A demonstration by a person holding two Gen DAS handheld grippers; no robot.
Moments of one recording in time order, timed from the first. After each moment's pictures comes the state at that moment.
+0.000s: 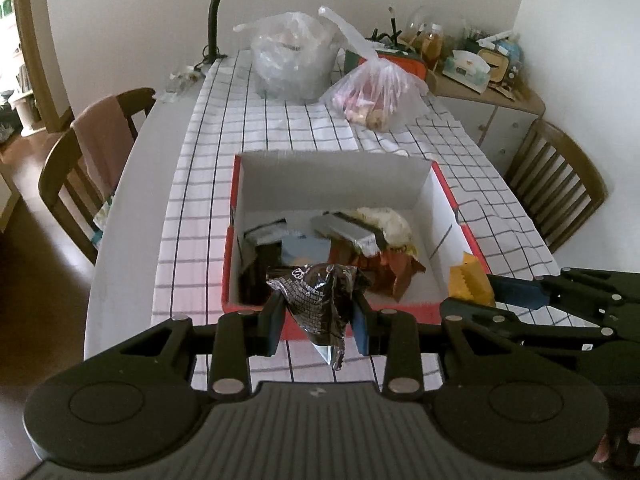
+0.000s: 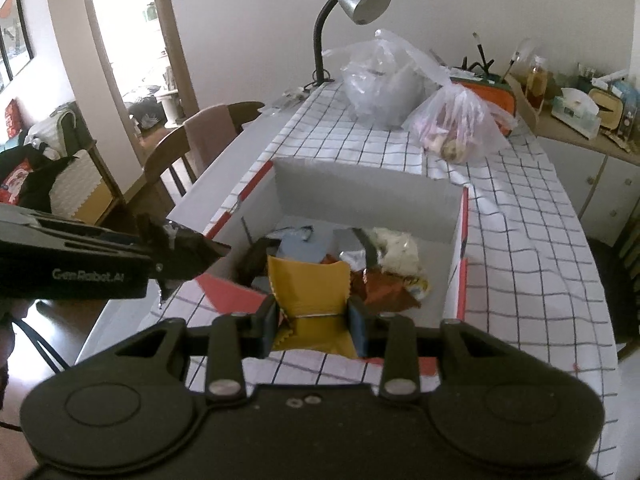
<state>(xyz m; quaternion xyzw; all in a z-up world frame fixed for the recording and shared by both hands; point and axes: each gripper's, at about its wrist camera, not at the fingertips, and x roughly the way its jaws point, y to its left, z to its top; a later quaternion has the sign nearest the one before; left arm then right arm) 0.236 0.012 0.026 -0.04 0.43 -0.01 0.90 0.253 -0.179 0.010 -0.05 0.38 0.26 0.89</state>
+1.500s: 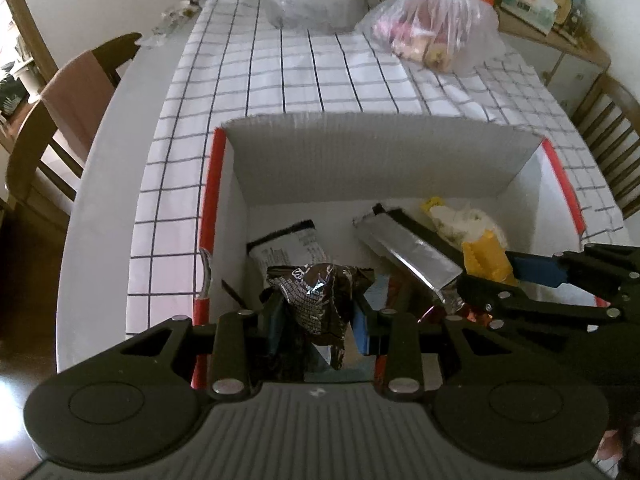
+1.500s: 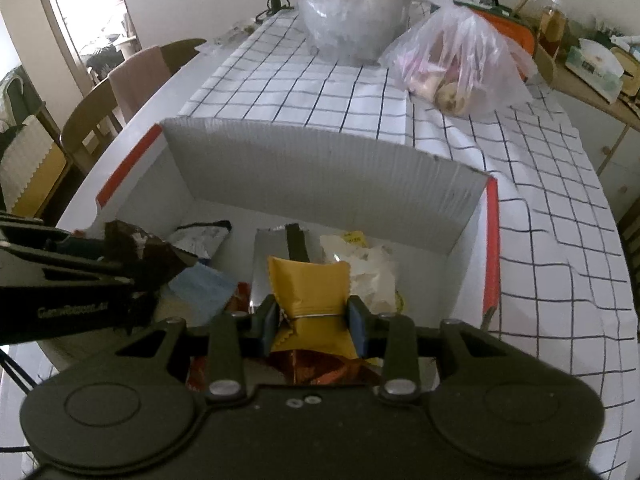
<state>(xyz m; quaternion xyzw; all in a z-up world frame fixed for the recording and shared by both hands) 0.383 0.024 -0.065 -0.01 0.54 0.03 0.84 0.401 -0.143 -0.074 -0.08 0.47 0.22 0.85</state>
